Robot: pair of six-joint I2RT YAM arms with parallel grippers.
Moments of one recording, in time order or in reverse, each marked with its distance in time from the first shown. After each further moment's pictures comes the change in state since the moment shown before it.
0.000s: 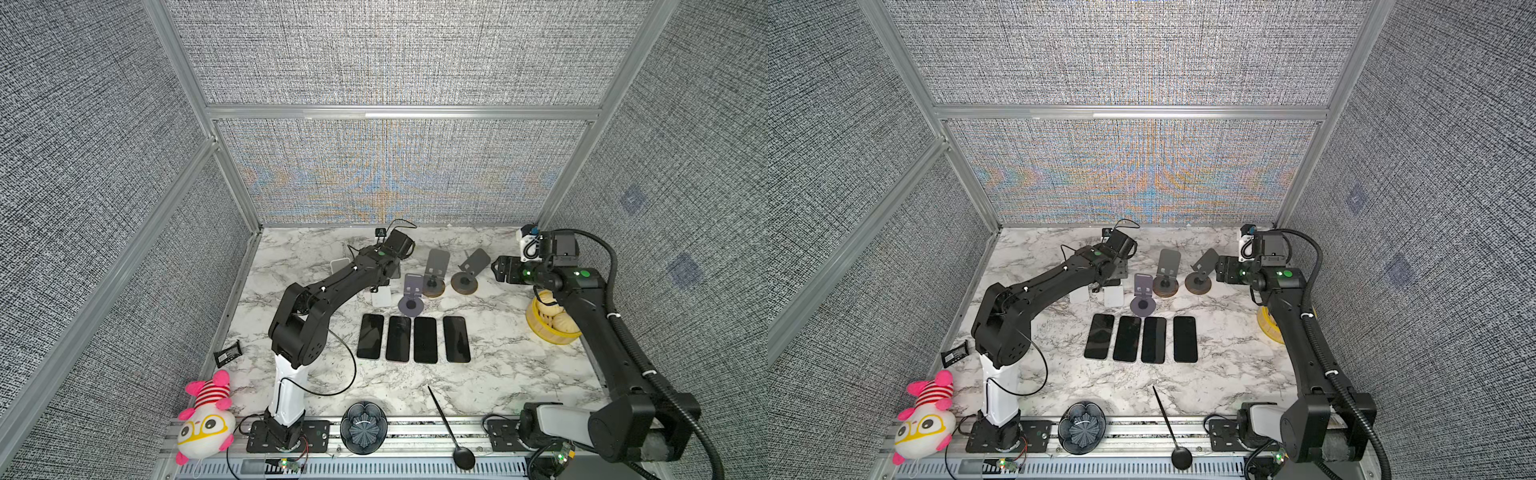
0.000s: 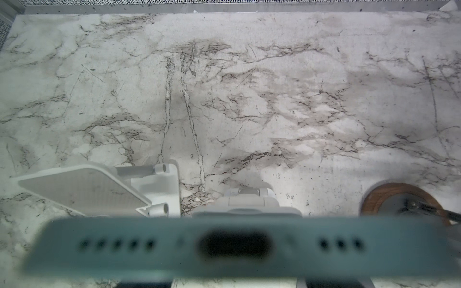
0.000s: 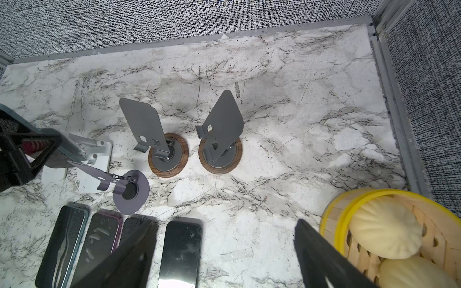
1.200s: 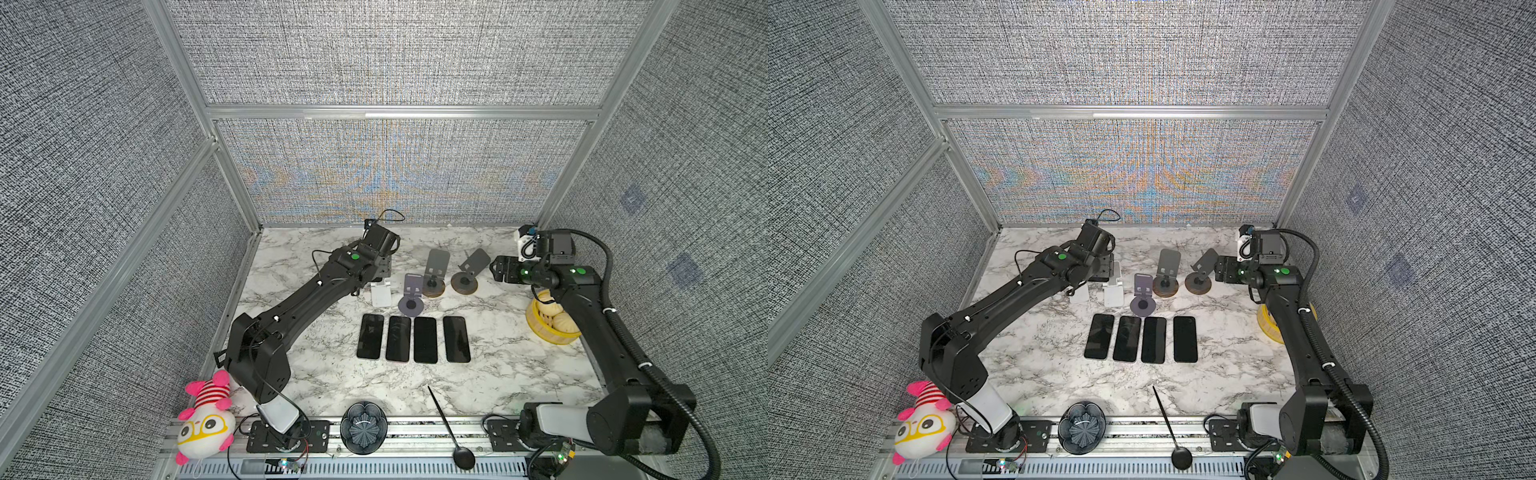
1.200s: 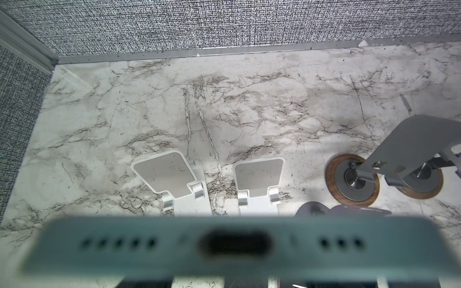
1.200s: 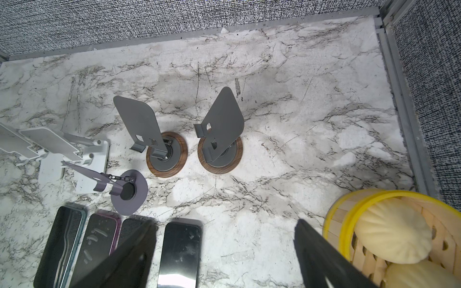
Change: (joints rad) left arm 0.000 -0.330 -0.128 -0.055 0.055 0.132; right arm 0.000 0.032 0.000 0.012 -0.004 0.003
